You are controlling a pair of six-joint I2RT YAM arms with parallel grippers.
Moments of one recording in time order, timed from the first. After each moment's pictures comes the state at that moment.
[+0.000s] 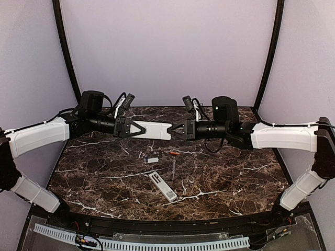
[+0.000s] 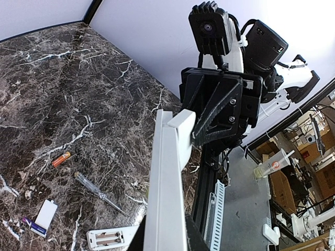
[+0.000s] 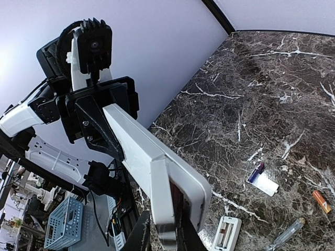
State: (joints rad) left arm -0.51 1.38 1.01 -0.12 0.90 -0.29; right arm 0.82 1.52 1.02 0.24 -0.52 0.62
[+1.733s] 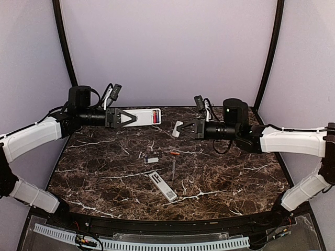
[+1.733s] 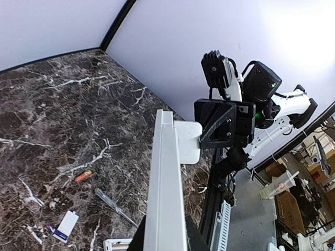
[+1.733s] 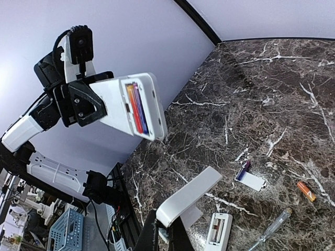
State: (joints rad) left arm -0.42 1.32 1.00 -0.06 0.89 -0.35; right arm 0.78 1.43 0.92 0.30 -0.49 0.67
